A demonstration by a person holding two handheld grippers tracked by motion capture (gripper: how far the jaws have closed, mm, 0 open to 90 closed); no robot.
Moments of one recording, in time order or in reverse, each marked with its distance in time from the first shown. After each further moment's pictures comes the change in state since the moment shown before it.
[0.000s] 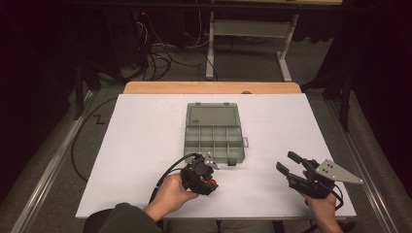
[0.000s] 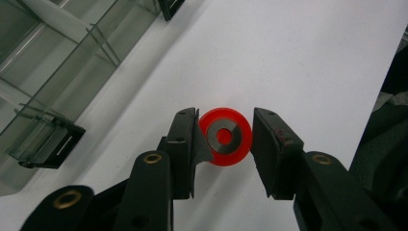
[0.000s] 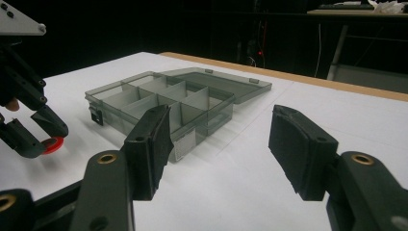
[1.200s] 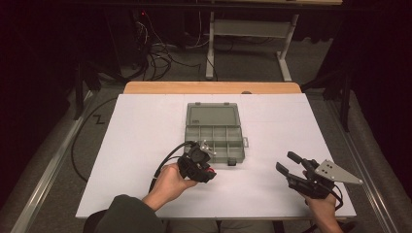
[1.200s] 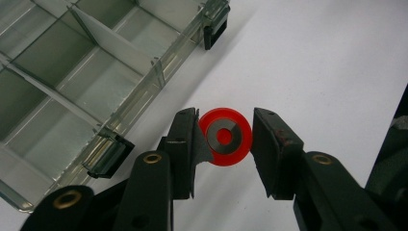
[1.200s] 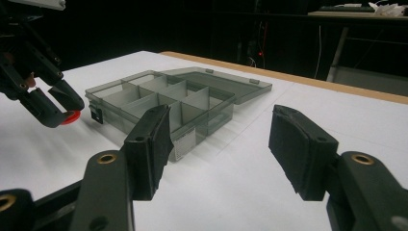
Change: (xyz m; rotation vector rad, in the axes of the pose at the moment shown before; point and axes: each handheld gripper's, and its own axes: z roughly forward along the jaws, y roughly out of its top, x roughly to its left) left arm 0.026 0.016 -0.013 -0.054 0.019 -0.016; right arm 0.001 0.000 0.000 0.001 0.001 -0.013
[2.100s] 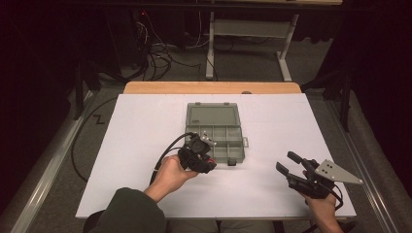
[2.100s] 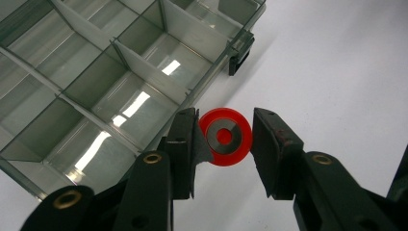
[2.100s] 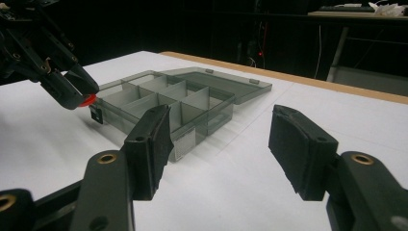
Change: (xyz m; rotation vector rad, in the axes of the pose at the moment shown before) left arm 0.014 0.016 -0.004 -0.014 0.024 -0.016; right arm 0.000 0.000 0.000 0.000 -0.001 0.000
